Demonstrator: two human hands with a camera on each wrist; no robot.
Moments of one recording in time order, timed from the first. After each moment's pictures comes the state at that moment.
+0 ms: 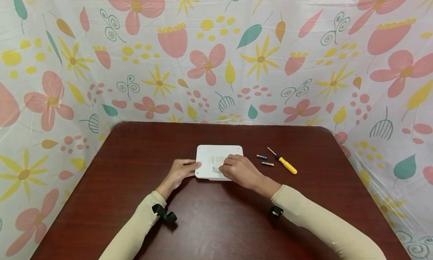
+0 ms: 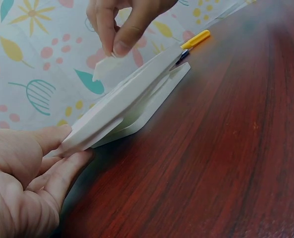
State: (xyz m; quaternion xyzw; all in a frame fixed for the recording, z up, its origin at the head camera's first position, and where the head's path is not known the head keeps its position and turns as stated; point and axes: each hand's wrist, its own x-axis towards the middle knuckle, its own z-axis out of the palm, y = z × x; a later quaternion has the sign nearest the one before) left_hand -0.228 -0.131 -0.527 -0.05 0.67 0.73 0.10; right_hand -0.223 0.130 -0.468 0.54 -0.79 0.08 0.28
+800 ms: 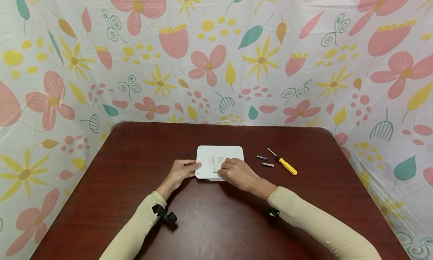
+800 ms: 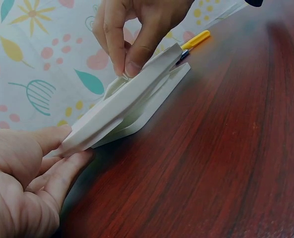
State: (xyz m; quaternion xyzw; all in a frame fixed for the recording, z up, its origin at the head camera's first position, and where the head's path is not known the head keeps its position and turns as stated) left_hand -0.227 -0.131 -0.528 -0.05 0.68 0.73 0.10; right_hand -0.224 0.125 -0.484 0.54 -0.79 0.03 0.29
